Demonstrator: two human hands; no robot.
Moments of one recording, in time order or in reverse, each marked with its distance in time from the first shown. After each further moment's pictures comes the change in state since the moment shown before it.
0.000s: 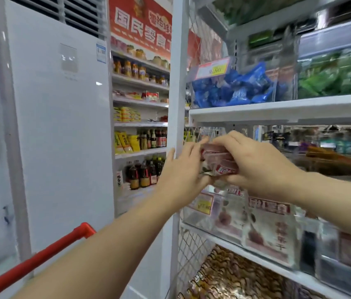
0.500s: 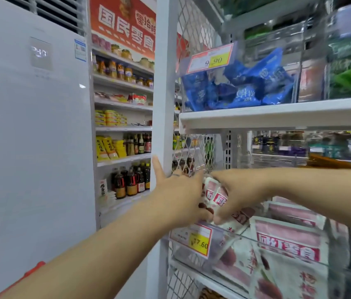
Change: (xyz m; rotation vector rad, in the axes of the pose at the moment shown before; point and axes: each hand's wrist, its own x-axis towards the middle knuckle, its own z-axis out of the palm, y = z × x) left_hand 0.045 -0.010 0.023 0.326 -0.455 -0.074; right_hand 0.059 0.044 0.062 0.338 -0.825 0.271
